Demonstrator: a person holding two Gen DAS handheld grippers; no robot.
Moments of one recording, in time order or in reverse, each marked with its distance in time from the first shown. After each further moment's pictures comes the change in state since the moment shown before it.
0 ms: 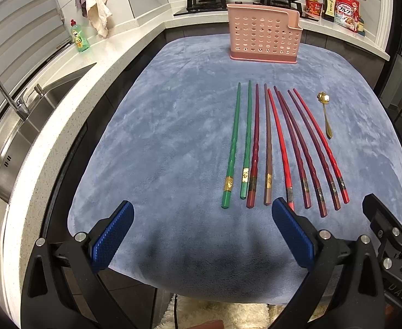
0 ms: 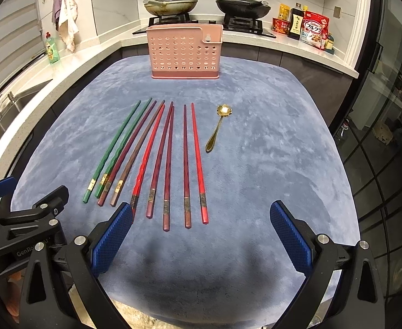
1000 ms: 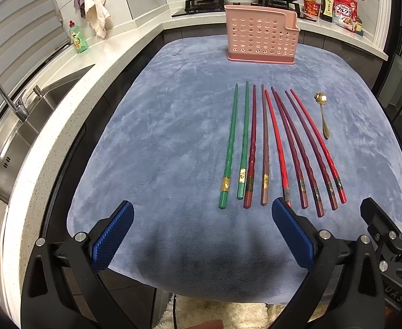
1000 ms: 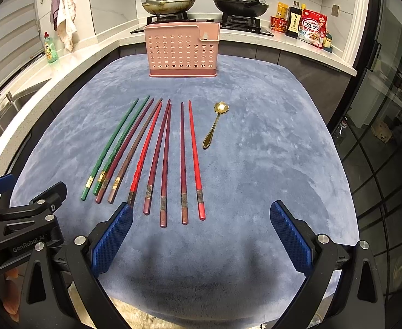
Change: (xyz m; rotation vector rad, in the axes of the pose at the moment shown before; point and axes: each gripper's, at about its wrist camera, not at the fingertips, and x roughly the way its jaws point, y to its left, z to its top) left arm -0.002 -0.006 0.001 0.005 -0.002 -0.002; right arm 0.000 -0.003 -0.004 0.002 0.004 -0.008
